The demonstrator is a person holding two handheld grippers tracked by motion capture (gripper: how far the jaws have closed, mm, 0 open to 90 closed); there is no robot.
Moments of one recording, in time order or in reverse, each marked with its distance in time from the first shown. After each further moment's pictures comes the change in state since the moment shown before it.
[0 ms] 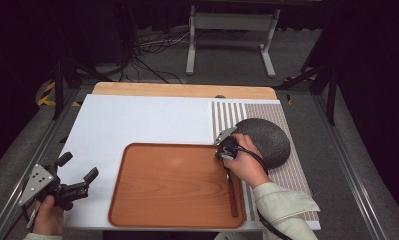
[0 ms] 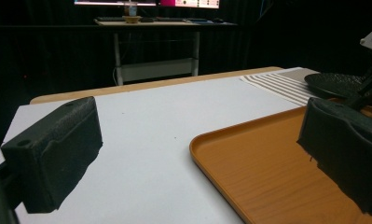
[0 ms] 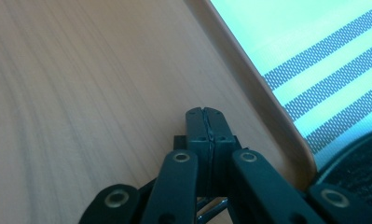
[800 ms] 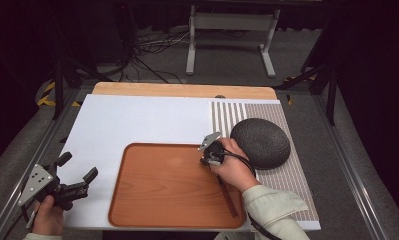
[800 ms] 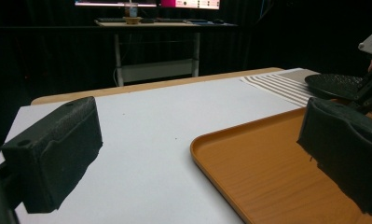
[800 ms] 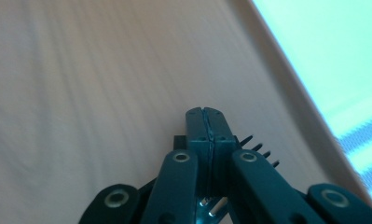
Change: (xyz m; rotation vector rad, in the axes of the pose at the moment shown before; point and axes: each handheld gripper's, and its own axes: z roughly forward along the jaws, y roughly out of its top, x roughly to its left) left arm 0.001 0.001 -0.001 -0.004 0.001 0.006; right arm 0.028 0.023 0.012 -0.042 0.071 -0.090
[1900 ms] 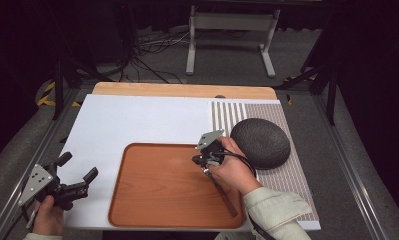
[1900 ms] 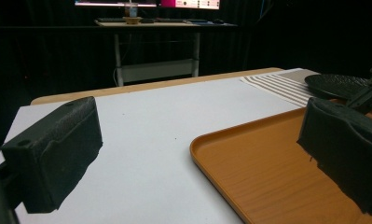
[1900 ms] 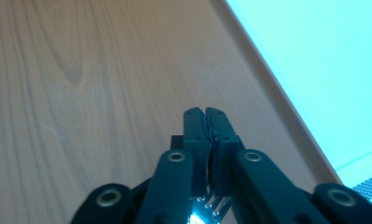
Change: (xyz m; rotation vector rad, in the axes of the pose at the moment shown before) left arm 0.000 0.000 0.000 0.000 0.000 -0.001; right arm 0.017 0.017 -0.020 -0.149 0.073 -0.022
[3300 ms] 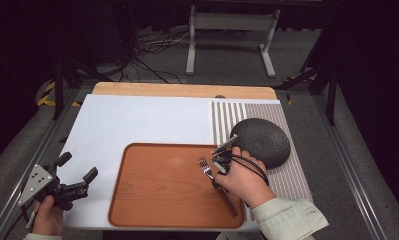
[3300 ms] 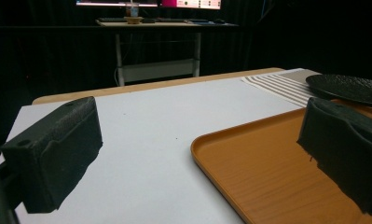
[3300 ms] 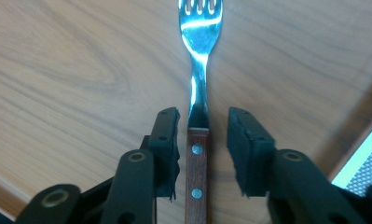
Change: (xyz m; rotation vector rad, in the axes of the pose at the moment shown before) left arm 0.000 0.000 0.000 0.001 0.005 -0.001; right arm 0.026 -0.025 -0.026 0.441 -0.116 0.700
